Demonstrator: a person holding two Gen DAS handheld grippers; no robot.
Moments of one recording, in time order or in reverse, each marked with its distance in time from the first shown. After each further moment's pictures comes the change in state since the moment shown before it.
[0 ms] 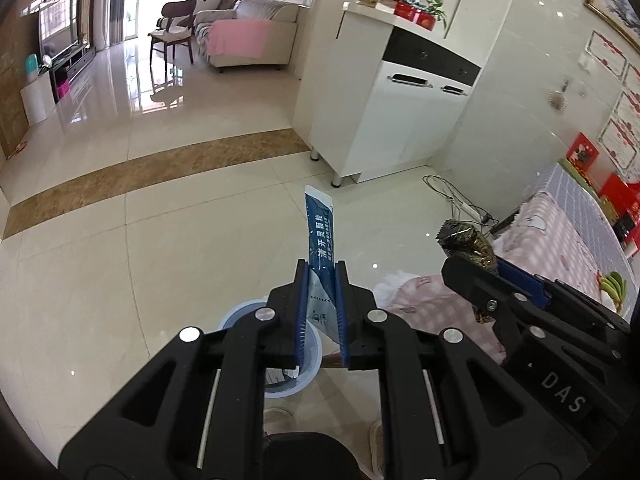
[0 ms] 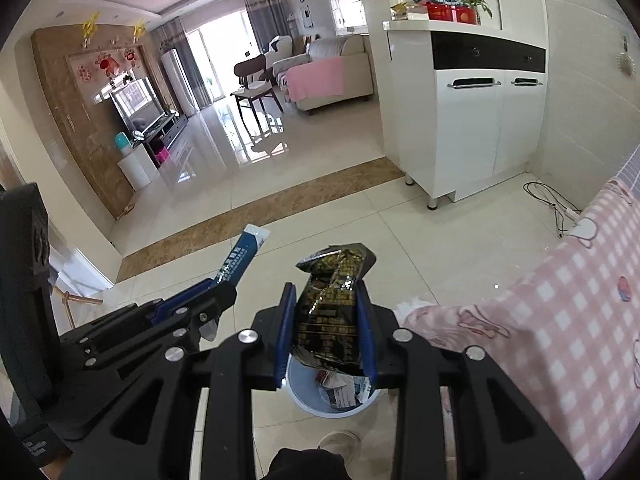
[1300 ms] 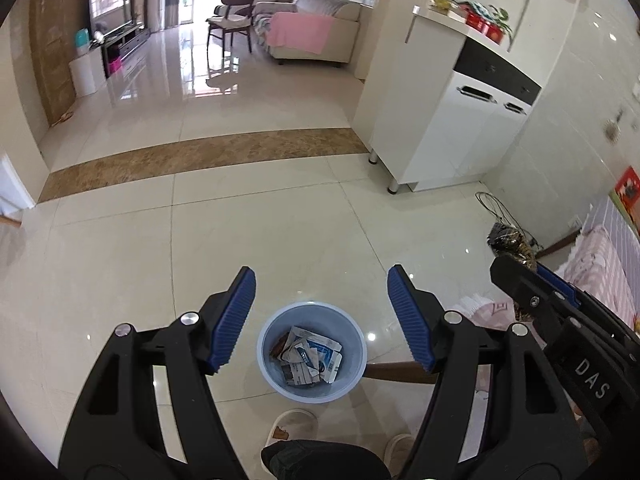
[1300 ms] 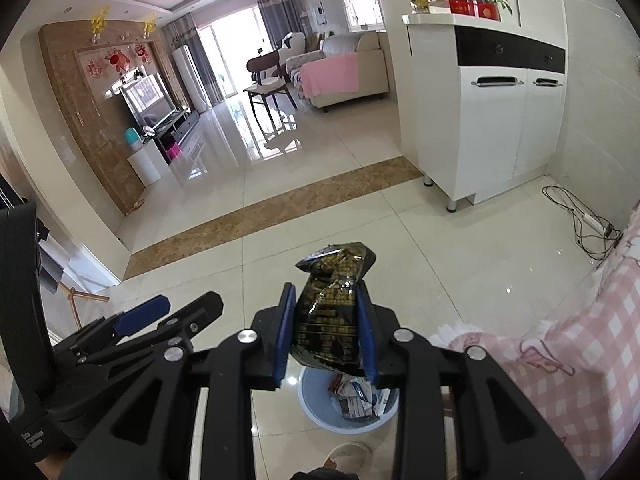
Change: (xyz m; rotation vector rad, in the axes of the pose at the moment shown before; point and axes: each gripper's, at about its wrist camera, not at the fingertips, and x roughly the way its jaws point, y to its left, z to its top) left arm 0.008 0.056 0.005 -0.133 -0.007 0.176; right arm 0.049 0.018 0.013 -0.019 -0.004 0.045
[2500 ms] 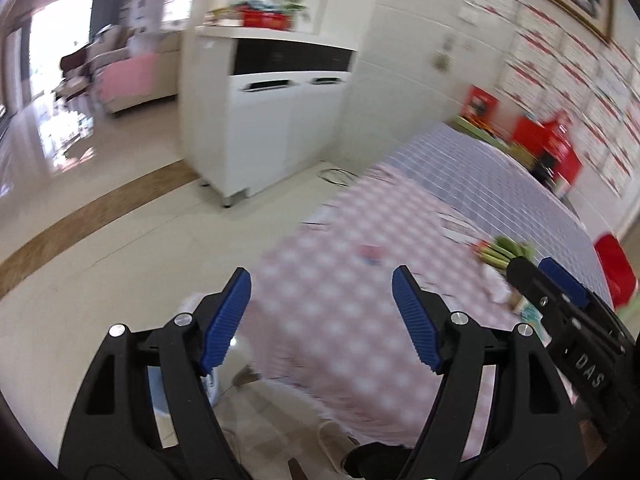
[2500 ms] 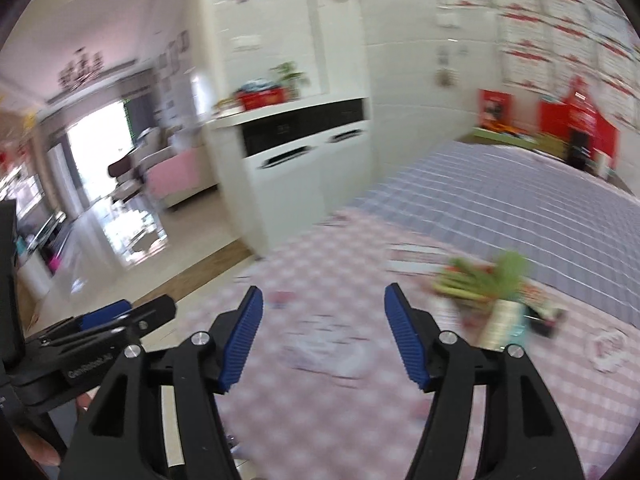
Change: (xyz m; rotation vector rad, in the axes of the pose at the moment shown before) left arm -0.105 -0.267 -0.065 0.413 -0.034 -0.456; right arm -0.268 -0.202 -0.086 0.294 -0.316 -0.516
